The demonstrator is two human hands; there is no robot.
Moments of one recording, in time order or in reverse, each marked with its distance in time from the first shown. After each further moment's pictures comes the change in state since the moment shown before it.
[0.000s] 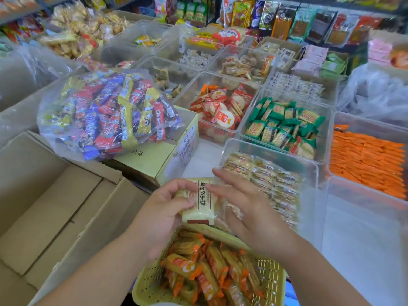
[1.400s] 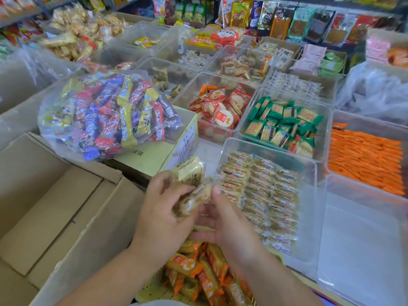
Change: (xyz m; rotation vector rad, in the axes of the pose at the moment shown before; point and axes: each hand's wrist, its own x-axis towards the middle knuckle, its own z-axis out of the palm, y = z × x) left_hand -0.012 -0.018 -0.005 0.963 0.286 0.770; right_hand 0.009 -0.065 0.034 1.190 0.088 0.805
